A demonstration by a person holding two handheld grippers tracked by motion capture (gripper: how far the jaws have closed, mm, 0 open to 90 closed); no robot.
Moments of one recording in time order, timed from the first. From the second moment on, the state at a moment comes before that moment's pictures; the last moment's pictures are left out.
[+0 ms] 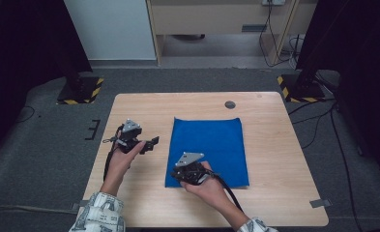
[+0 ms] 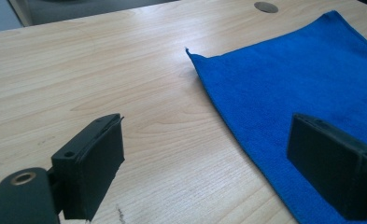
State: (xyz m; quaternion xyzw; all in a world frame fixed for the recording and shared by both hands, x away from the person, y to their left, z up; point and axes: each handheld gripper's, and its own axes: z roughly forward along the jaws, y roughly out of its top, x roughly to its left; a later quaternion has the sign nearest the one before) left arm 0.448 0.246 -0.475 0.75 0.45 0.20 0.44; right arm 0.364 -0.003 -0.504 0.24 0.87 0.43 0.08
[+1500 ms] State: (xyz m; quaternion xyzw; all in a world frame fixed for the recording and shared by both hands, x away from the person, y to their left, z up) left arm 0.460 0.238 -0.471 0.75 0.46 0.19 0.45; right arm 0.349 0.018 -0.528 0.24 0.88 0.40 0.09
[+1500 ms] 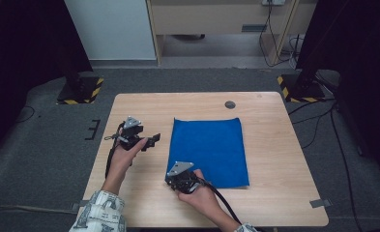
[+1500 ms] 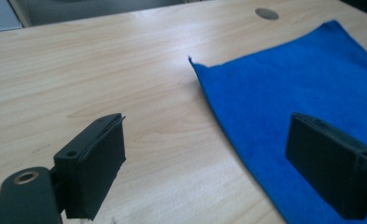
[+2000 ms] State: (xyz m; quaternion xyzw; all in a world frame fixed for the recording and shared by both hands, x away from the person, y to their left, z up) left arm 0.500 0.197 -0.475 0.78 0.44 0.18 0.40; right arm 0.336 0.015 -0.530 0.24 0.87 0.42 0.07
